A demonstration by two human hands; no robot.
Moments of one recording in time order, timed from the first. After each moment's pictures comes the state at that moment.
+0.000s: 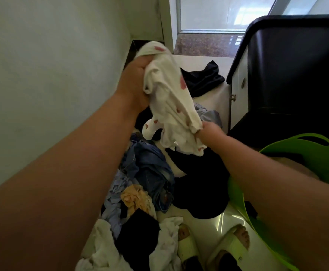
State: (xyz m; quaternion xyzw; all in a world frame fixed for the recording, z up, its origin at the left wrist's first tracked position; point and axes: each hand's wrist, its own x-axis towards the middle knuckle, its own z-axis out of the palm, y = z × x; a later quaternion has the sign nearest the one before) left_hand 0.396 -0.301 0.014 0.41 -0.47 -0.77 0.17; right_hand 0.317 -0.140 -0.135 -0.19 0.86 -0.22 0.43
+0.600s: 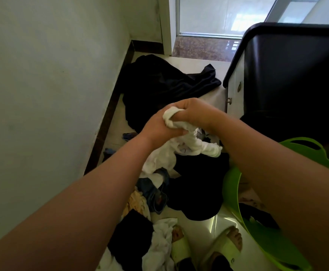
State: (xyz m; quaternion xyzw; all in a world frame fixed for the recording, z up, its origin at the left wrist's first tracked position) left_hand 0.441 -0.252 -0.067 0.31 -0.80 -0.50 -0.04; right_hand 0.310 -0.167 -0.053 -0.37 0.73 -0.34 0.46
